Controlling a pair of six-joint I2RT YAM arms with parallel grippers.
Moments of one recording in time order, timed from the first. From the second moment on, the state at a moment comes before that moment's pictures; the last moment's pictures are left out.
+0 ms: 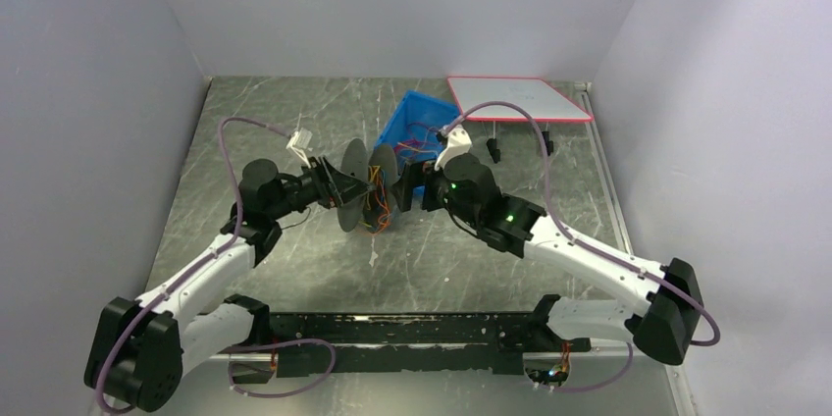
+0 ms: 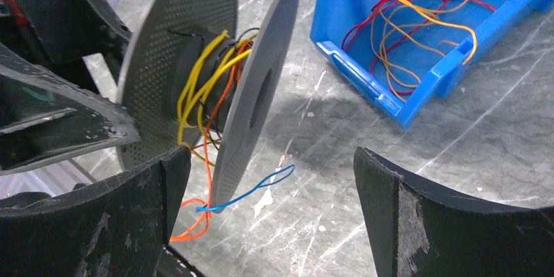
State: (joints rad) left arm -0.35 1.01 0.48 0.43 0.63 -0.82; right arm 0.92 1.17 0.91 -0.13 0.24 0.50
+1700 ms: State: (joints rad) left arm -0.20 1.61 0.30 1.41 0.86 -1.45; right arm 0.92 1.10 0.91 -0.15 0.23 0.53
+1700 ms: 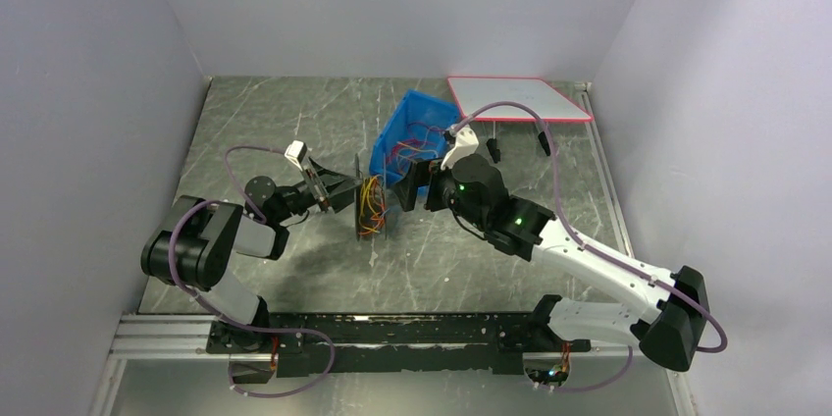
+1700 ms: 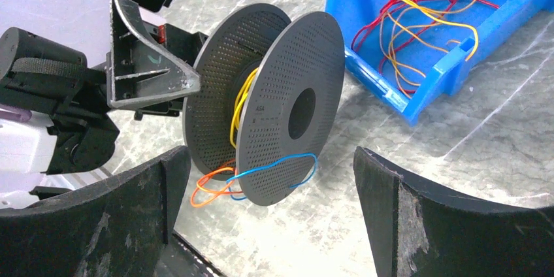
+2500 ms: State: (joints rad) left arm -0.19 1.55 0.26 1.41 0.89 -1.40; right arm 0.92 1.11 0.91 -0.16 0.23 0.54
